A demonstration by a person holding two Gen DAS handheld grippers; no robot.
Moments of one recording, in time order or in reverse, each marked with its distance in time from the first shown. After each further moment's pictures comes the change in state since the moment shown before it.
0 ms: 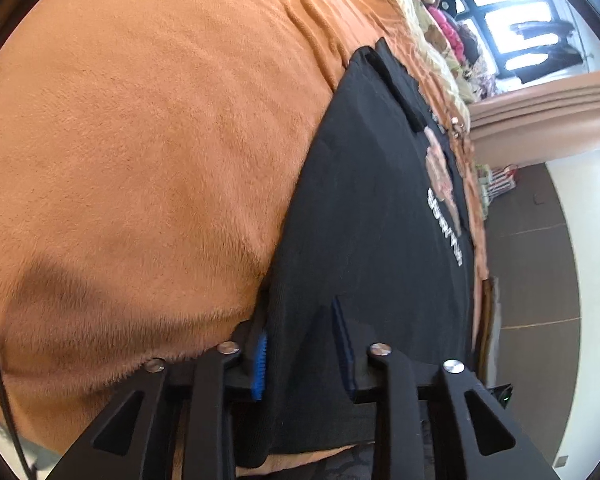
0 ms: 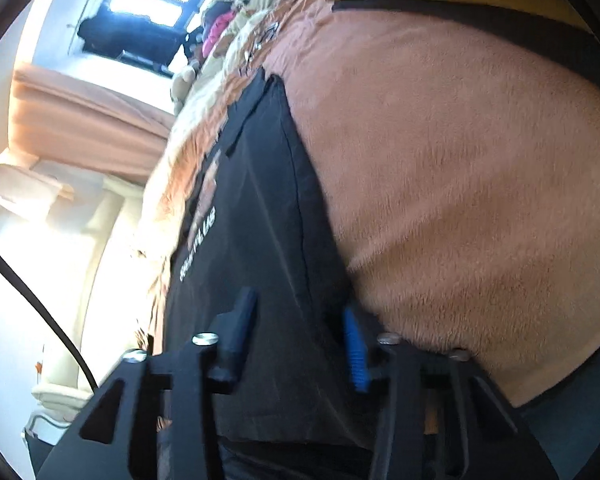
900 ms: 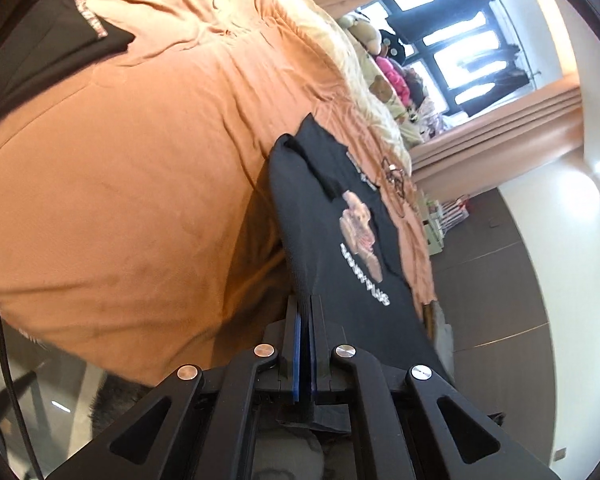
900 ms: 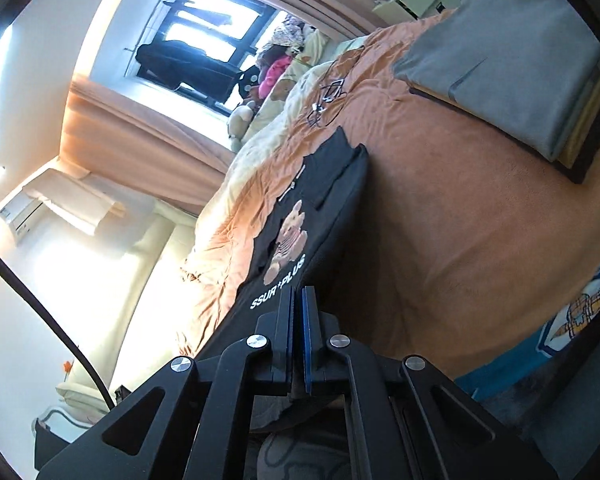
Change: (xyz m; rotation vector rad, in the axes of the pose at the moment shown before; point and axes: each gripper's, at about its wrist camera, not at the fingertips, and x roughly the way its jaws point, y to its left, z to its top) left arm -0.146 -0.048 -0.023 0.030 -0.206 -0.153; right arm -0.109 0.065 -0.056 -0.077 -0.212 0.134
